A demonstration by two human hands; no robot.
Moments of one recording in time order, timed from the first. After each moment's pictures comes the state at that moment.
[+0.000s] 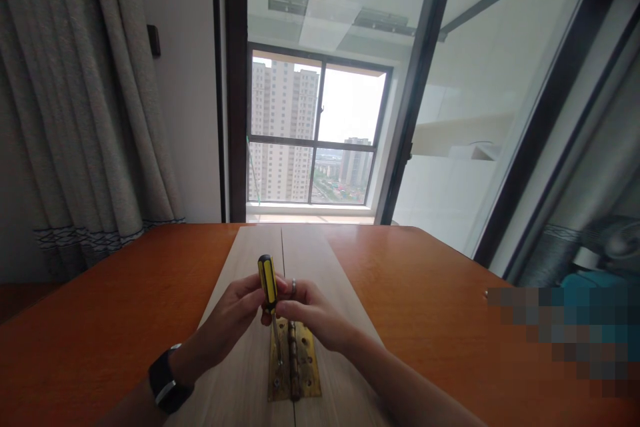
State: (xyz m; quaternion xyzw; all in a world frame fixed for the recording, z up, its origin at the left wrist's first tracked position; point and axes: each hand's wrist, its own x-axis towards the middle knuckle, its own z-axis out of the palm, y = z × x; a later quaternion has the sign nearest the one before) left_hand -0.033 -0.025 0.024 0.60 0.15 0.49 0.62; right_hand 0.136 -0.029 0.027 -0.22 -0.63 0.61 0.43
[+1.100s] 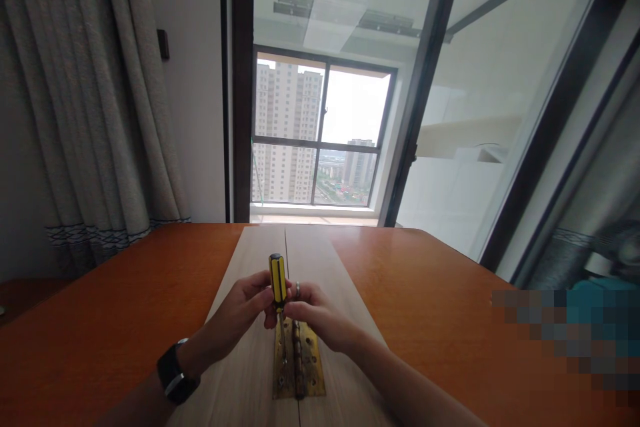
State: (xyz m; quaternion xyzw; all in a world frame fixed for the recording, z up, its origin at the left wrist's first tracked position) left_hand -0.033 -0.022 0.021 0.61 0.18 0.48 0.61; right_hand 0.137 -0.028 0.021 -0.22 -0.65 0.60 0.41
